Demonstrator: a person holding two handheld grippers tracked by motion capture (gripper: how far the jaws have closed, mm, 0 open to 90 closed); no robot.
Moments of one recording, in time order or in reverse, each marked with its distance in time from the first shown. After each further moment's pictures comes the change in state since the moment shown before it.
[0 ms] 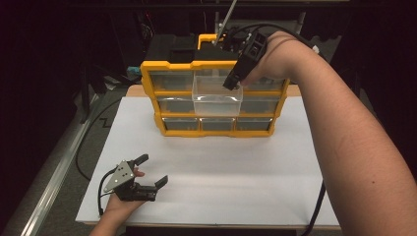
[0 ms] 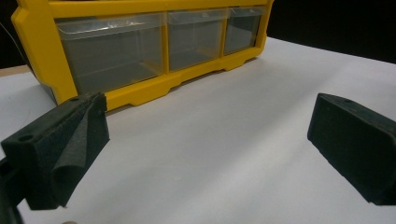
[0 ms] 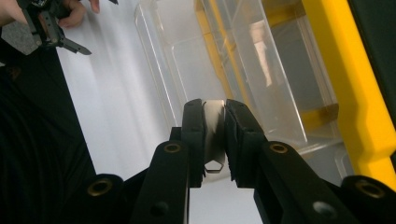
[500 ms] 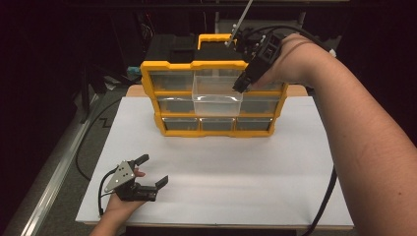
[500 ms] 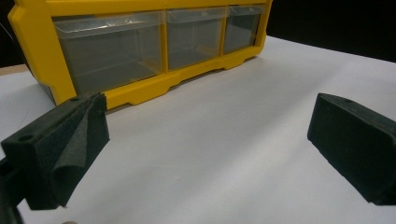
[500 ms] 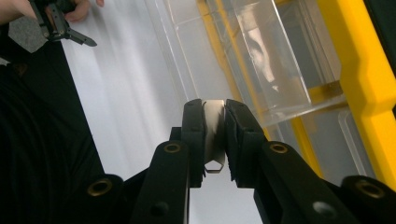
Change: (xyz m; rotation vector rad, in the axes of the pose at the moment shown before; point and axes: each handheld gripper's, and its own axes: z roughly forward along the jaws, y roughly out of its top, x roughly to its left) left arm -0.001 0.000 0.001 0.005 0.000 0.000; right arm 0.003 -0.022 -0.011 -0.007 0.005 0.017
